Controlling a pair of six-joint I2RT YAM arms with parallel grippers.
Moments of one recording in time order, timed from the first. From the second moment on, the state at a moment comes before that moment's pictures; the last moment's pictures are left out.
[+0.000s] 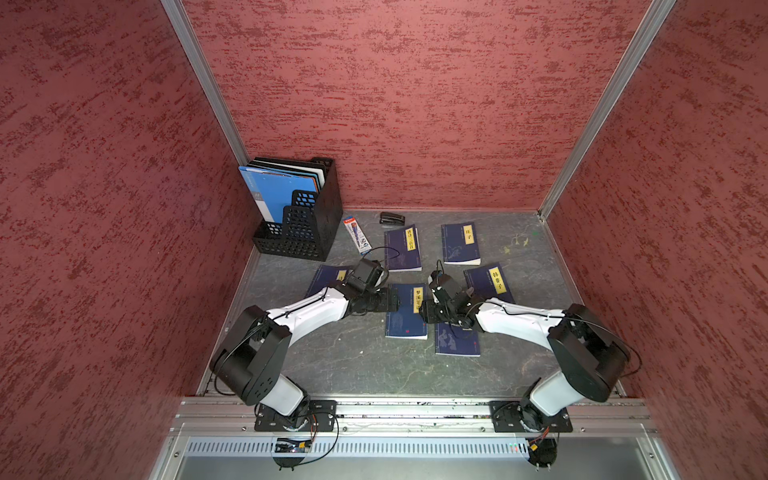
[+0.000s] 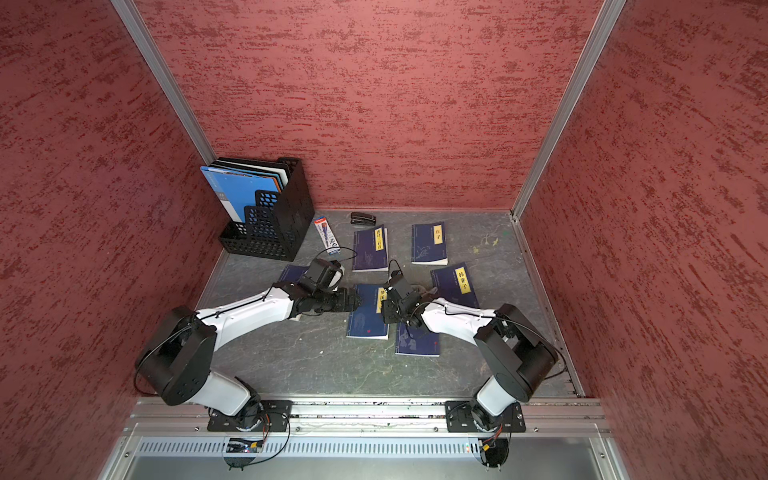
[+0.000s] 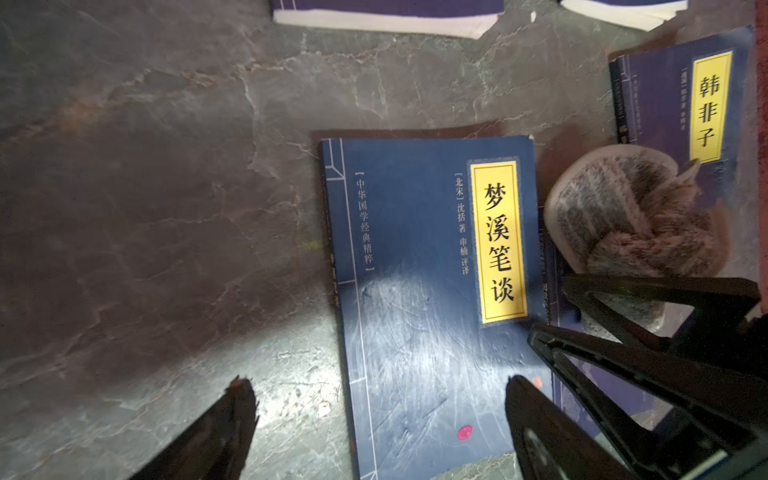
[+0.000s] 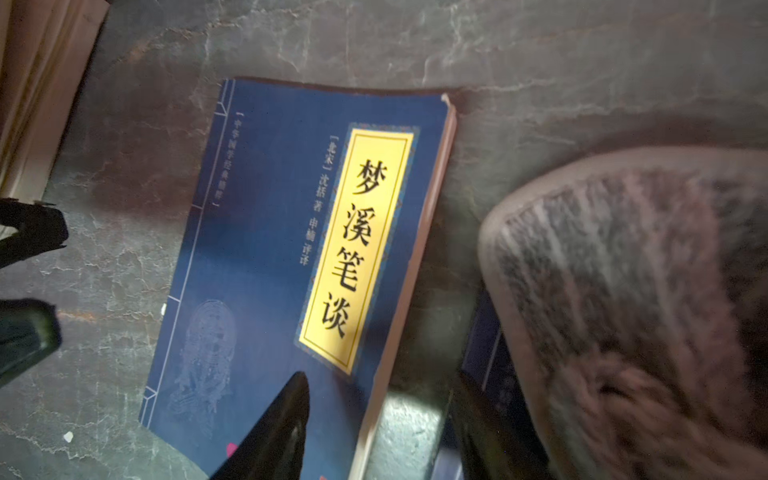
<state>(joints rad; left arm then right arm) -0.59 1.55 0.88 -0.32 0.16 -0.57 0.73 1.59 0.80 -0.18 0.00 0.59</state>
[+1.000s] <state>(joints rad) -0.57 1.74 0.94 -0.26 0.29 -0.60 0.75 1.65 0.75 -0.03 -0.04 0.68</state>
